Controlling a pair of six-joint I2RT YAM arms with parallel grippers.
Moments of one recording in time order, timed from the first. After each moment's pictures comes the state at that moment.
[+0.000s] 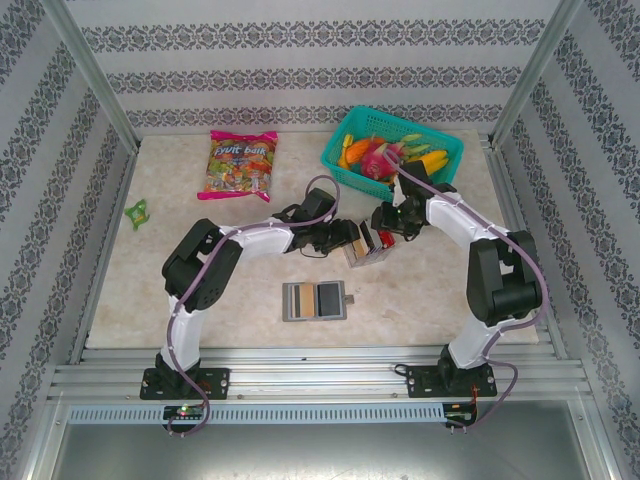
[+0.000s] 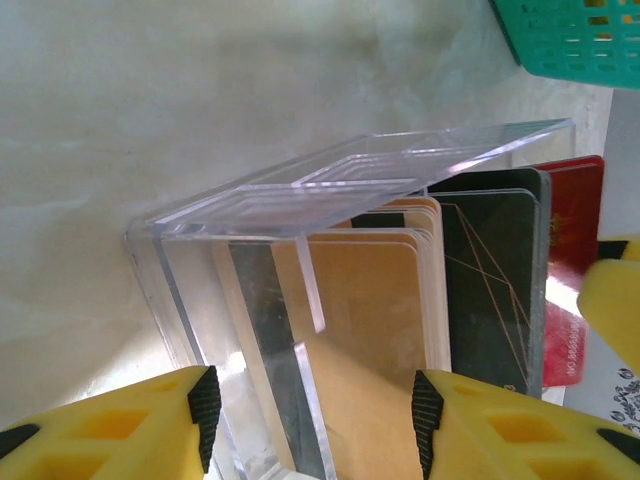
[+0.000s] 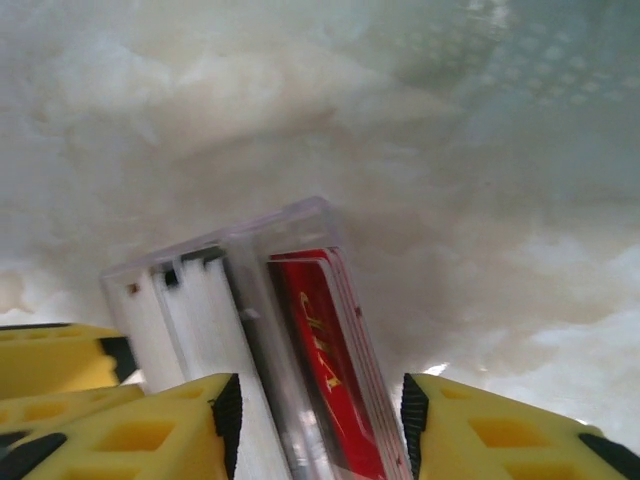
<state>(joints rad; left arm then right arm) -0.65 2.05 1.33 -0.09 0.35 -0.97 0.21 1.72 1.21 -0.66 -0.27 0.38</state>
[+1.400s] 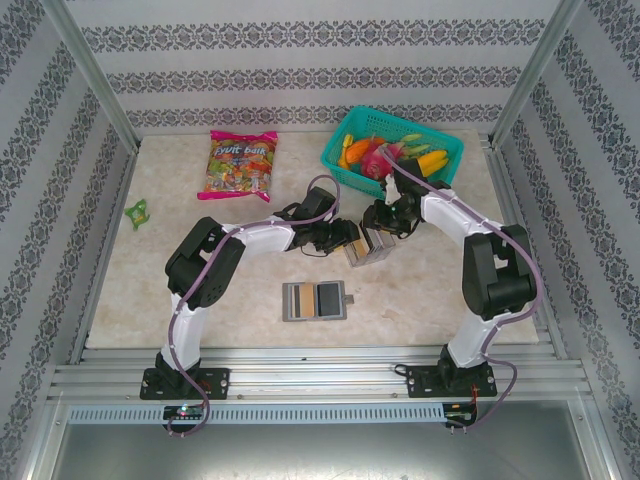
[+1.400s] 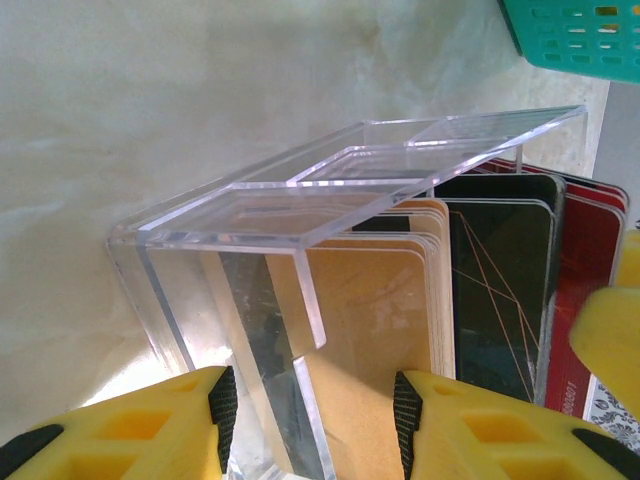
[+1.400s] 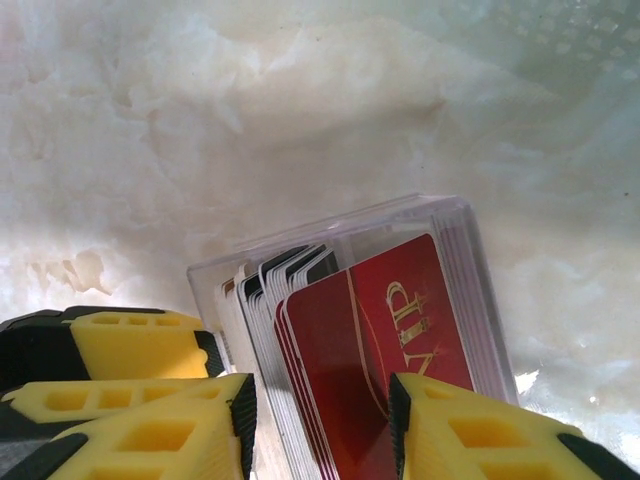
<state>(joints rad) -0.65 2.08 1.36 -0.10 0.40 -0.97 0.23 1.77 1.25 -0.65 -0.38 0.39</state>
